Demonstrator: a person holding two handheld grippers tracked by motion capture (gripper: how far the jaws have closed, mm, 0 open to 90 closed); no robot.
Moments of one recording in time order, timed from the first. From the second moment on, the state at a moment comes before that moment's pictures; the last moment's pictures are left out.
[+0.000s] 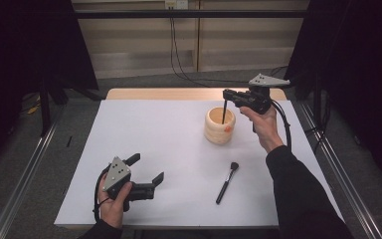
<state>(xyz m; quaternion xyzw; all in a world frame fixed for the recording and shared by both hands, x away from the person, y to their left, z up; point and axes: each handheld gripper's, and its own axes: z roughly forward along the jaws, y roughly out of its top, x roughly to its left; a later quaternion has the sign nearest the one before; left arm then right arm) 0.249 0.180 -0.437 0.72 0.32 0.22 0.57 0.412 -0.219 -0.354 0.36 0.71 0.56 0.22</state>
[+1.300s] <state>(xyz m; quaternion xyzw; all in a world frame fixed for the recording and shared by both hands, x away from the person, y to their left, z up) 0.248 0.183 -0.436 0.71 0.32 0.22 0.58 0.413 -0.226 -0.381 0.37 0.71 0.56 0.21</state>
